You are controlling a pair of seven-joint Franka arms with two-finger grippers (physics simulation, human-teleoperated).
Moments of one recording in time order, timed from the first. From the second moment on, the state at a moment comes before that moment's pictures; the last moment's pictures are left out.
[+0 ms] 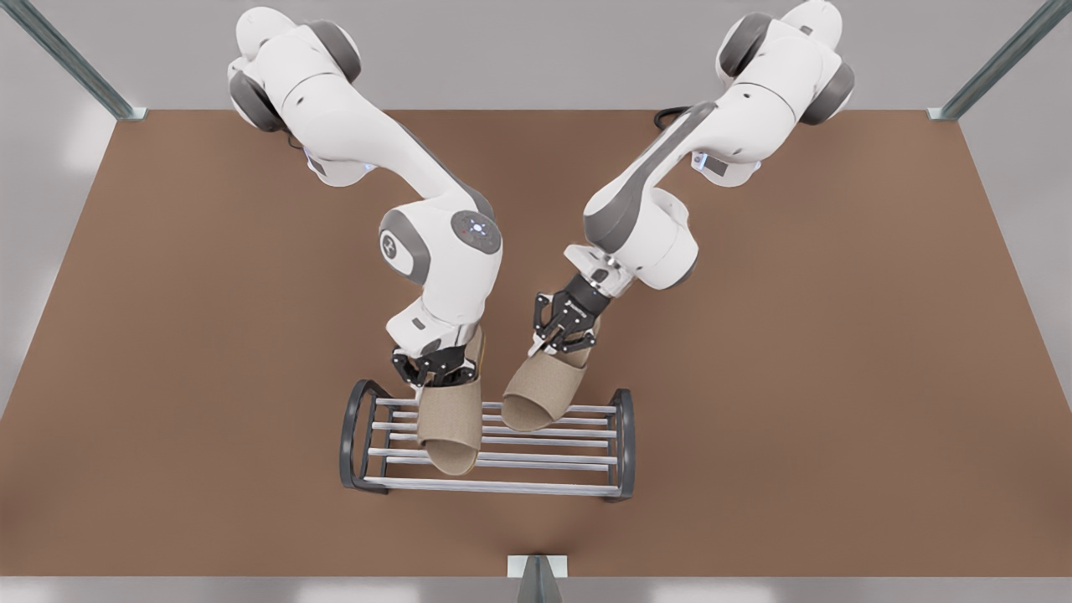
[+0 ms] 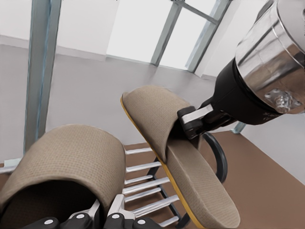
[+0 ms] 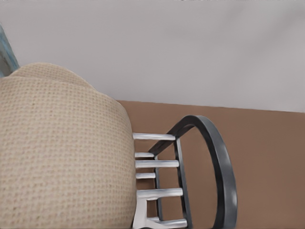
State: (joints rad) left arm -0.39 0.63 -0.27 -1.27 2.69 3.36 -2.90; right arm 0.47 0.68 0.23 -1.08 -0.73 1.85 0.85
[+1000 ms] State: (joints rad) left arm -0.38 0.83 -0.22 -1.17 2.70 3.07 -2.90; right arm 0.54 0.73 0.23 -1.26 -1.05 1.96 1.25
